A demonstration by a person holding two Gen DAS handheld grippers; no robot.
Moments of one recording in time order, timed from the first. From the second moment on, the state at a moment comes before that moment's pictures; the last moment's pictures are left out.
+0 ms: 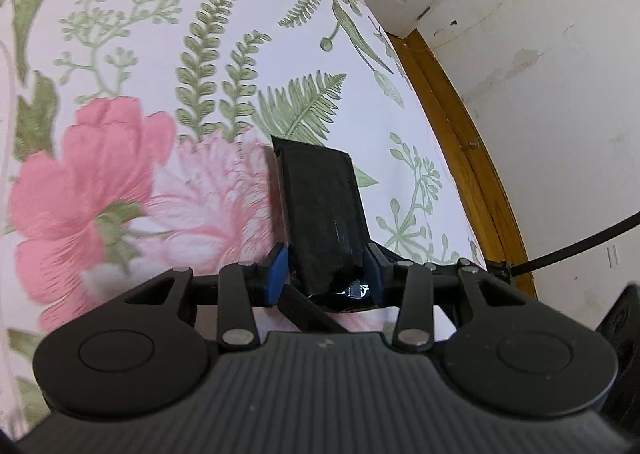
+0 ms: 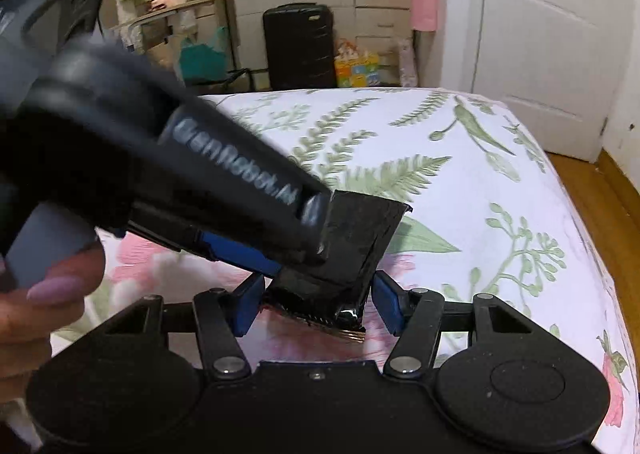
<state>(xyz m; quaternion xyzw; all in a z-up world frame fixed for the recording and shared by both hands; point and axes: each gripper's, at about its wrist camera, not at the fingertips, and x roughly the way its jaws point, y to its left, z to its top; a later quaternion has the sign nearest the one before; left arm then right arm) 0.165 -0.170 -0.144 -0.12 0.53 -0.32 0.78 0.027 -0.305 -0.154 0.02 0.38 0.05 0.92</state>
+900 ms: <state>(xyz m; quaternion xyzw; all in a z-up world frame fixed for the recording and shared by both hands) 0.090 0.023 -0.038 -0.17 0.43 -0.19 0.86 0.018 -0.145 -0.038 -0.12 0.36 0.21 0.90</state>
